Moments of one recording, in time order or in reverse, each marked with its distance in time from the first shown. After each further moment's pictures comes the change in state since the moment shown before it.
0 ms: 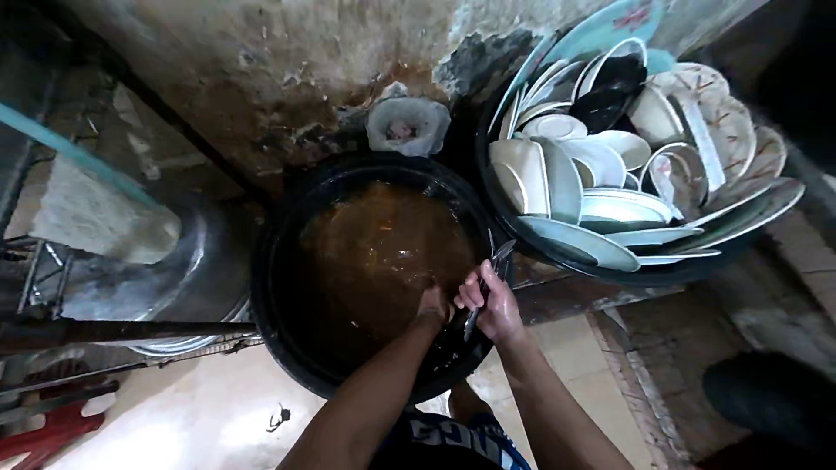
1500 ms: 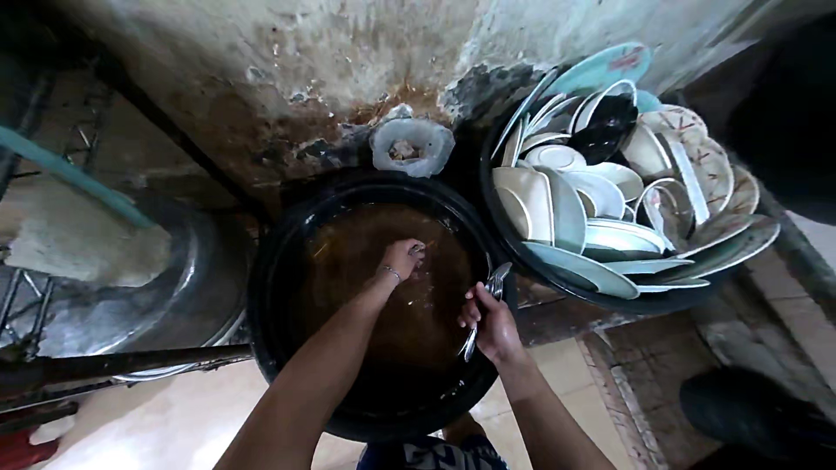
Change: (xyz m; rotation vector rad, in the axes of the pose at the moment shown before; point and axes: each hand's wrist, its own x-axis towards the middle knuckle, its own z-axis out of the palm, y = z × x) left_hand 0.069 -0.024 -0.146 -0.326 0.125 0.327; right_hand 0.014 0.002 0.013 -0.056 0.237 0.081
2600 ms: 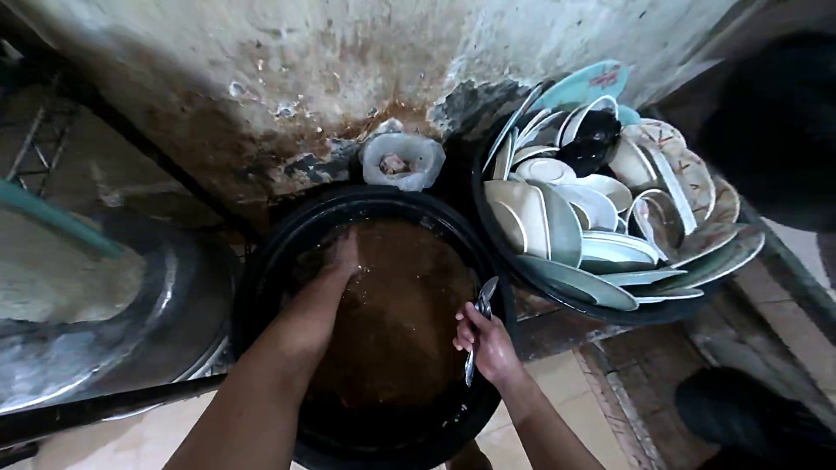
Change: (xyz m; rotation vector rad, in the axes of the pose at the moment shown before) left_hand 0.033 -0.048 -0.082 0.648 0.152 -0.274; right_hand 0.006 0.007 -0.007 -0.133 -0.039 0.001
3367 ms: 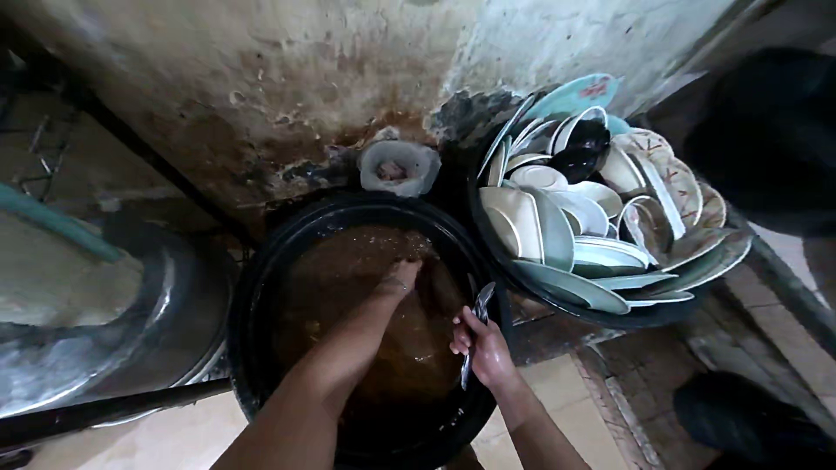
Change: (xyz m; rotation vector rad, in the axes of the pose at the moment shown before) left_hand -0.080 0.085 0.033 0.142 0.091 0.611; right_hand -0.002 0.002 0.003 0.049 0.022 -0.017
